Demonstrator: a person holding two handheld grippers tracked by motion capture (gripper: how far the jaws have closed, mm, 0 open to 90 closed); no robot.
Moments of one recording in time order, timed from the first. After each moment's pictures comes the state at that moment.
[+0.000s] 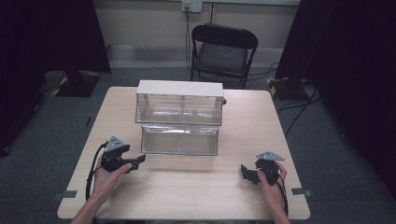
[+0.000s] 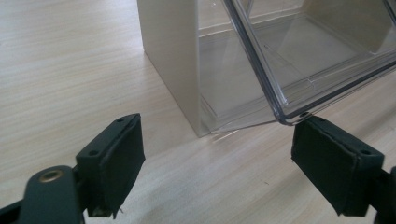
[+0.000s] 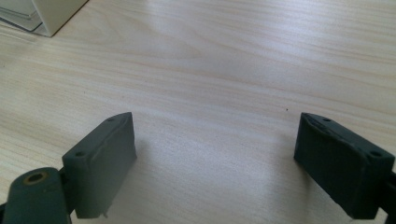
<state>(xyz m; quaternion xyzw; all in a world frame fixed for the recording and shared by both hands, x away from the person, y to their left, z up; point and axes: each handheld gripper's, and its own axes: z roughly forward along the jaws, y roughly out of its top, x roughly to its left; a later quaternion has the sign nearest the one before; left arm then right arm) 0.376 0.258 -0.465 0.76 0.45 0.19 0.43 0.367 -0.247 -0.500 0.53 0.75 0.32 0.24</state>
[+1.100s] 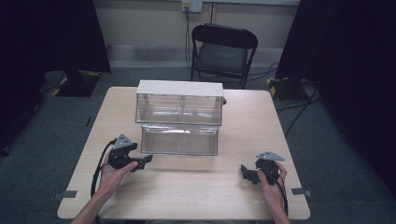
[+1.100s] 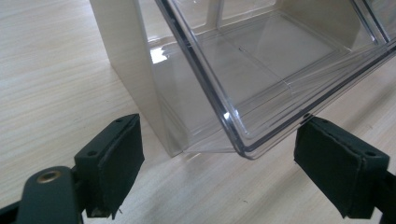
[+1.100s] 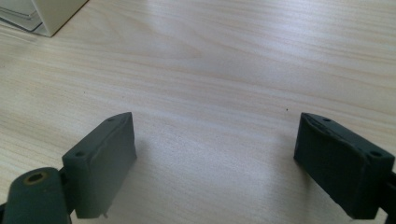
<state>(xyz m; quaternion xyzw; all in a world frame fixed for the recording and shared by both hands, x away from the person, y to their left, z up) 0.386 0.241 -0.464 0.78 0.41 0.17 0.43 0.367 -0.247 -0.500 0.53 0.75 0.32 0.24</state>
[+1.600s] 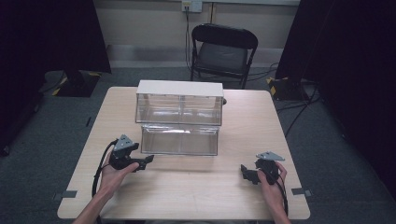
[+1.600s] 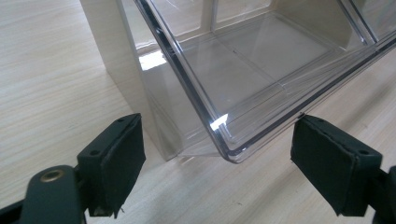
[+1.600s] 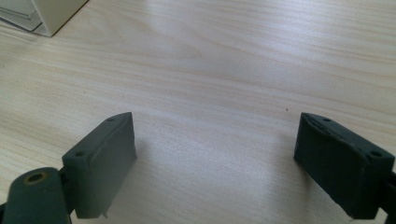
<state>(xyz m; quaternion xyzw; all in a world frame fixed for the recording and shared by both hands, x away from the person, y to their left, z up) 0.382 0.239 -0.461 0.79 0.40 0.18 0.43 0.367 -0.247 -0.500 0.53 0.75 0.32 0.24</state>
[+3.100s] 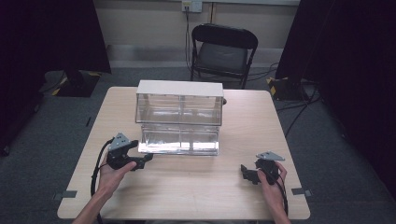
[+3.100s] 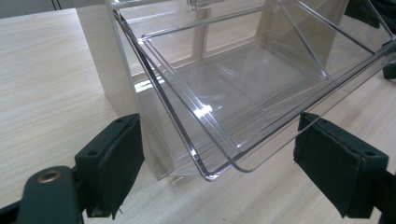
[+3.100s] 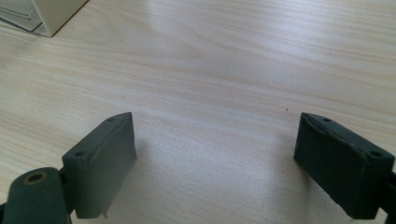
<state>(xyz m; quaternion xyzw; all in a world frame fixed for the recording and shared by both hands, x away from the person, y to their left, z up) 0.376 0.240 -0.445 0.77 0.39 0.18 0.47 0.367 -0.247 -0.500 0.53 0.75 0.32 0.24</state>
